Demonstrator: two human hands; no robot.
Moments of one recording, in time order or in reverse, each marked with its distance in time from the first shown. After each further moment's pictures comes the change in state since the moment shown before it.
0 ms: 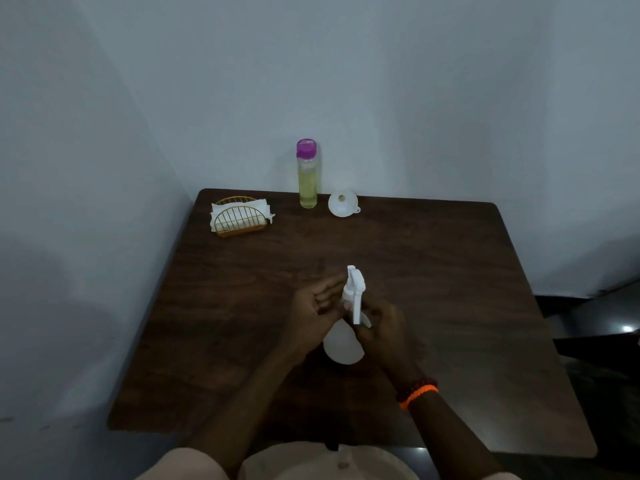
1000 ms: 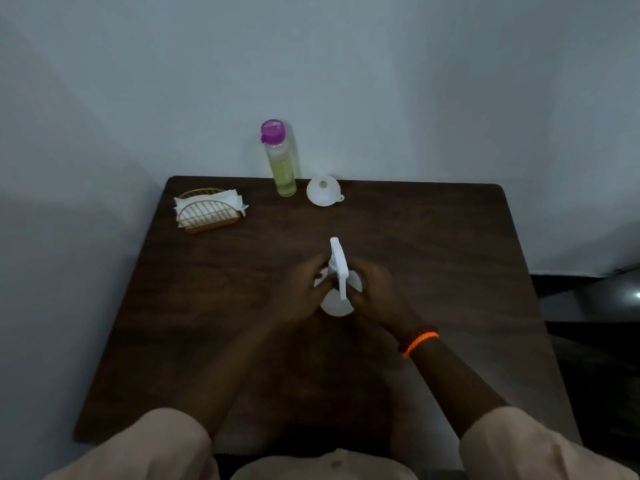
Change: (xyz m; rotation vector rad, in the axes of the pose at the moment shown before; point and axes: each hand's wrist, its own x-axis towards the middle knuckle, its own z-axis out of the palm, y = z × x) left_hand 0.092 0.019 0.033 0.493 -0.138 -0.065; right_hand 0.104 0.041 -0.045 -0.083 -0.282 -0.076
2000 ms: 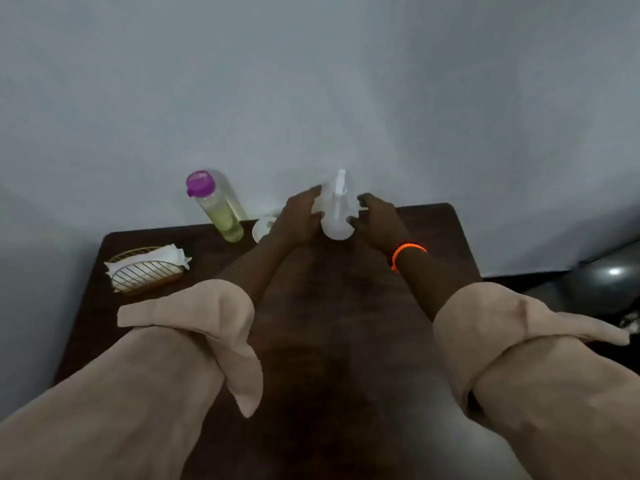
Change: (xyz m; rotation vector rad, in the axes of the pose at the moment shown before) left_hand 0.228 0.088 0.015 0.251 0.054 0.345; right_hand 0.158 0.099 -0.133 -0.236 0.122 0.308
